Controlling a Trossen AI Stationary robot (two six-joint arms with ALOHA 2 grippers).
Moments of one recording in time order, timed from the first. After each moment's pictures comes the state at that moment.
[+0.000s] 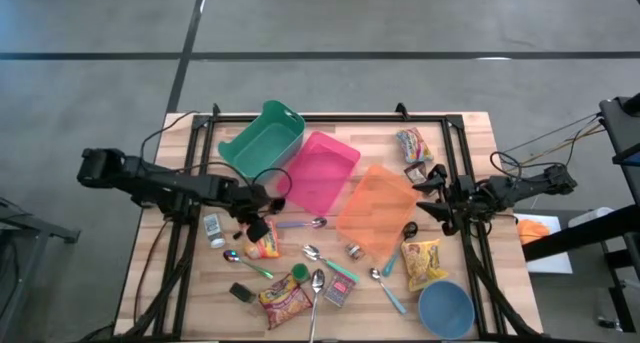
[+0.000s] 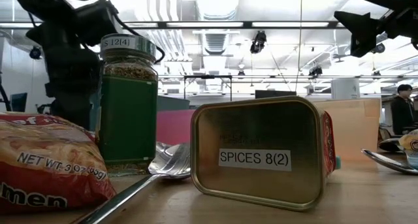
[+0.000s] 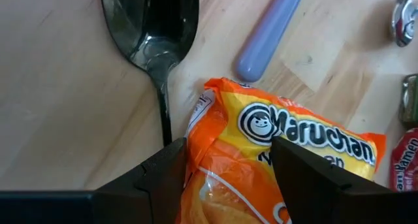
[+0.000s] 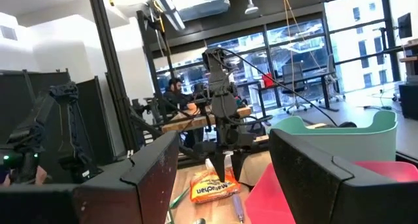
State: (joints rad) left arm -0.02 1.27 0.52 -0.42 0.16 -0.68; right arm 0.30 0.04 0.01 0.31 0.29 0.19
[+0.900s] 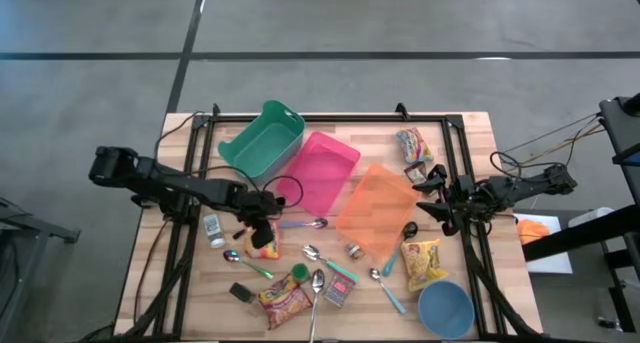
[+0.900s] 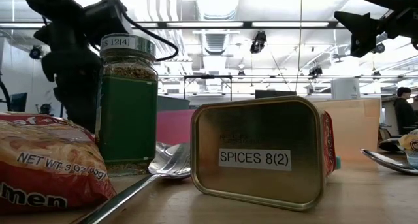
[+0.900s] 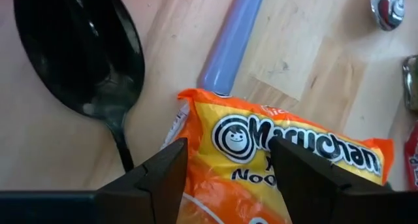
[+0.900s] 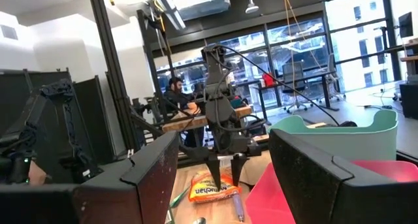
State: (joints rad) left arm -0.07 1.39 0.57 -0.35 0.12 -0.54; right arm 0.30 0.04 0.01 0.31 0.29 0.19
